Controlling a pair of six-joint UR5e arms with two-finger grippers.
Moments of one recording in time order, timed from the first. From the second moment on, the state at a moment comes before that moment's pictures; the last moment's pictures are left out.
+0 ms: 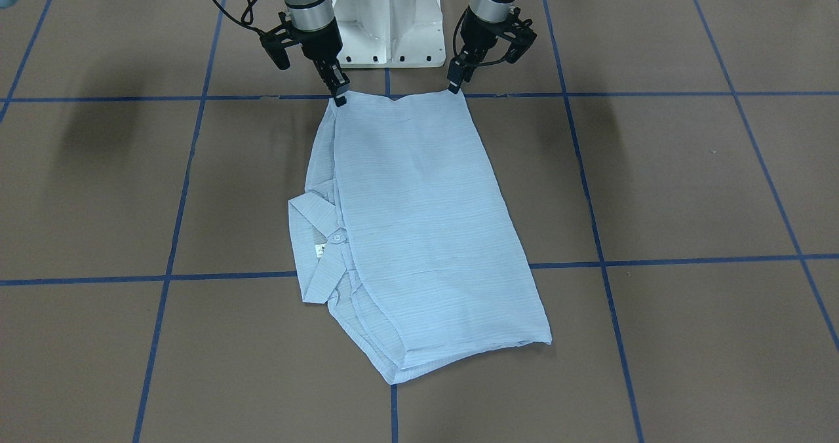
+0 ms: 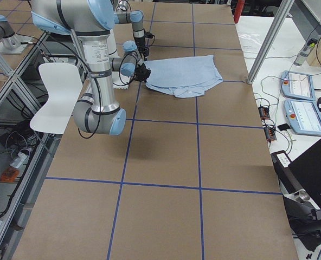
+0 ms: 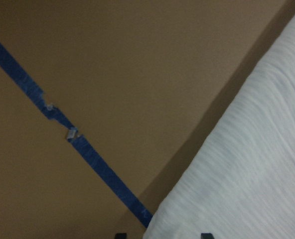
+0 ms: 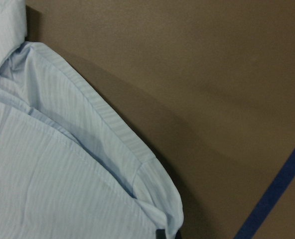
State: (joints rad) left arm -0.10 -1.79 -2.03 -1.88 -1.52 -2.42; right arm 0.13 -1.21 1.97 -1.40 1.44 2.54
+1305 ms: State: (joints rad) left arm -0.09 -1.81 -2.01 -1.88 -1.48 -2.42; right arm 0.12 -1.22 1.97 -1.40 1.43 2.54
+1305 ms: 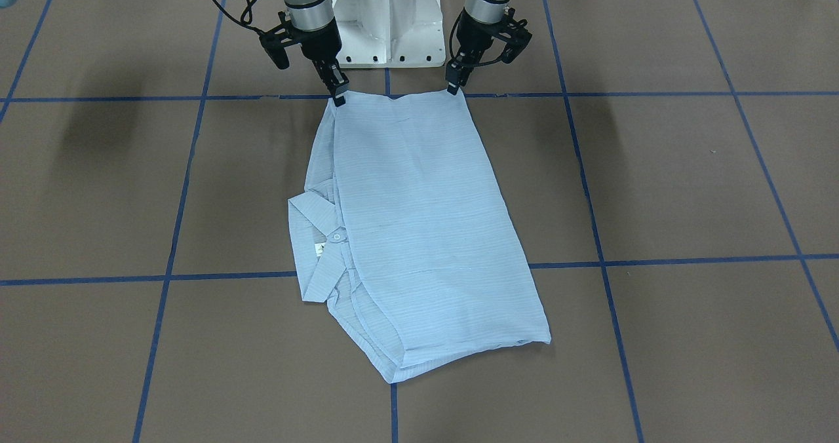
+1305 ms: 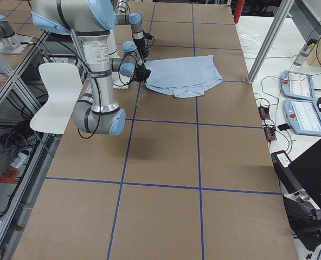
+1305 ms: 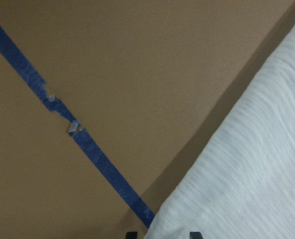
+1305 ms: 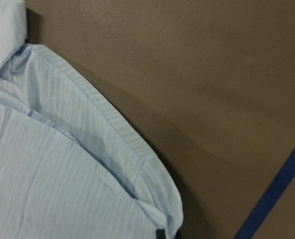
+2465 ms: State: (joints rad) left arm -0.10 -1.82 -2.03 -1.88 -1.48 -2.42; right arm 0.12 -1.22 1.98 -1.40 1.43 2.54
